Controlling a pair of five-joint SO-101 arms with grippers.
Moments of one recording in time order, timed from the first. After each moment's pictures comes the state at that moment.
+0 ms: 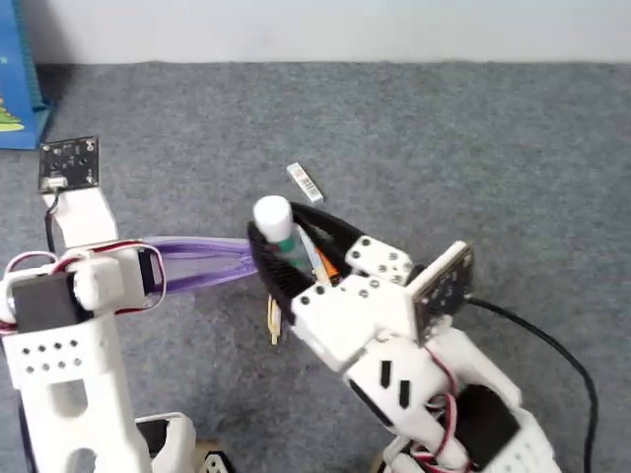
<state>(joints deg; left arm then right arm) -14.1 -40.5 22.2 96.3 6.4 -46.3 -71.9 44.4 32.5 -5.2</state>
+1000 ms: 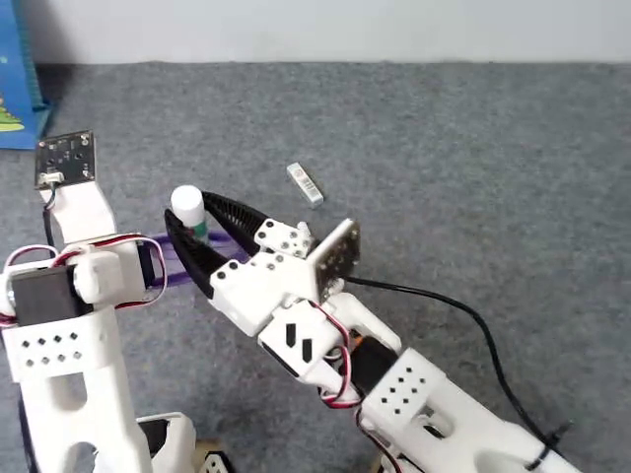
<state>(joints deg) -14.1 -39.3 20.5 96.3 8.5 -51.5 -44.9 57.6 -14.2 -10.6</state>
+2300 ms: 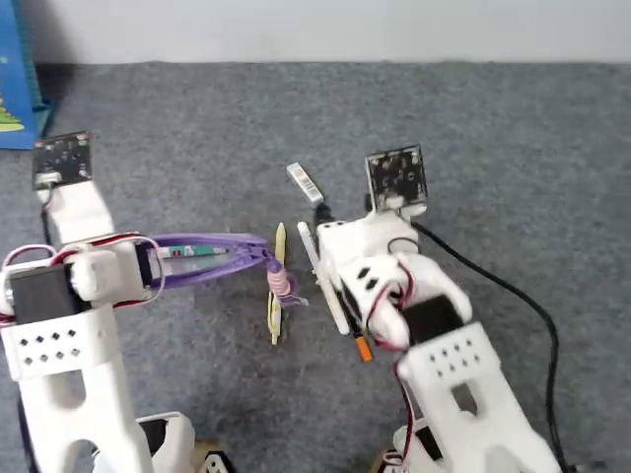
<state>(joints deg) -16.4 -38.9 20.5 96.3 8.5 -24.4 -43.9 49.4 35.8 -10.2</state>
